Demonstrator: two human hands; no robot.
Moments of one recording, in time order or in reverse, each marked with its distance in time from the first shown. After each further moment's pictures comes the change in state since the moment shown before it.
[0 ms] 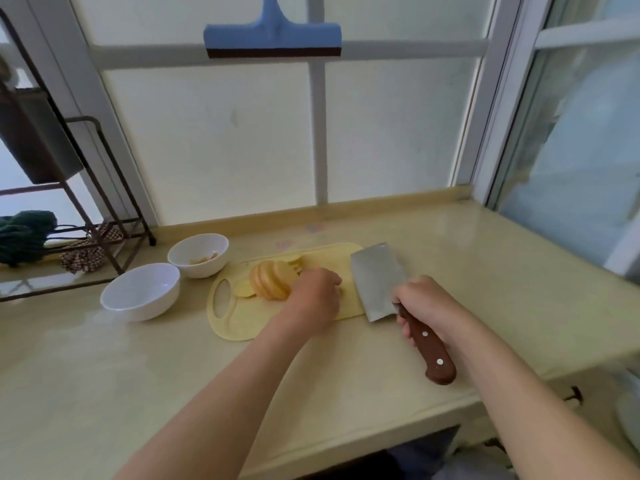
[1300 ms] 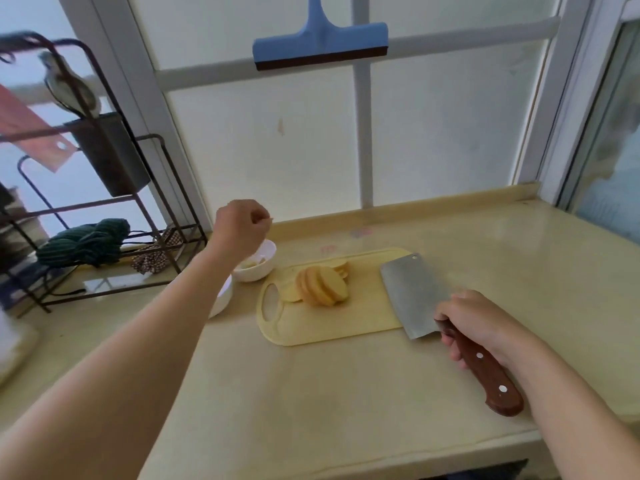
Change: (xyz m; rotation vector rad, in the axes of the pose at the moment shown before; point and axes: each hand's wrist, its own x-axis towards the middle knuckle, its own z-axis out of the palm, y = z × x) left_hand 0.020 -0.102 -0.163 0.049 0.465 -0.128; right_hand 0.007 0.005 0.006 0.039 -0.114 -0.021
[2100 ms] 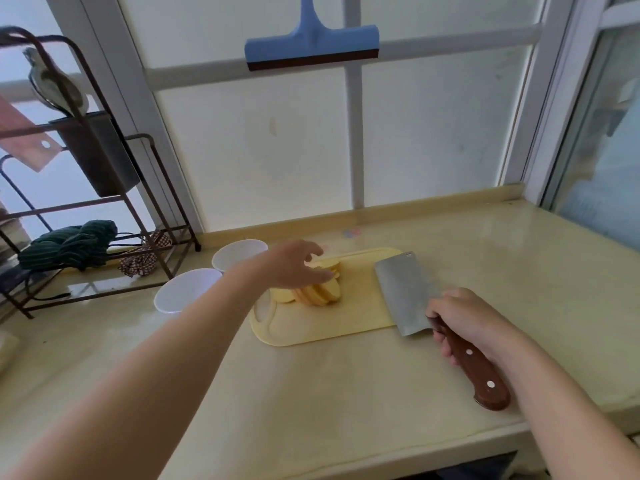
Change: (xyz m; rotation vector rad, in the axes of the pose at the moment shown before) left_hand -0.031 0.041 0.042 0.160 -0.671 0.062; right_hand -0.008 -0.004 0.006 0.019 0.034 0.003
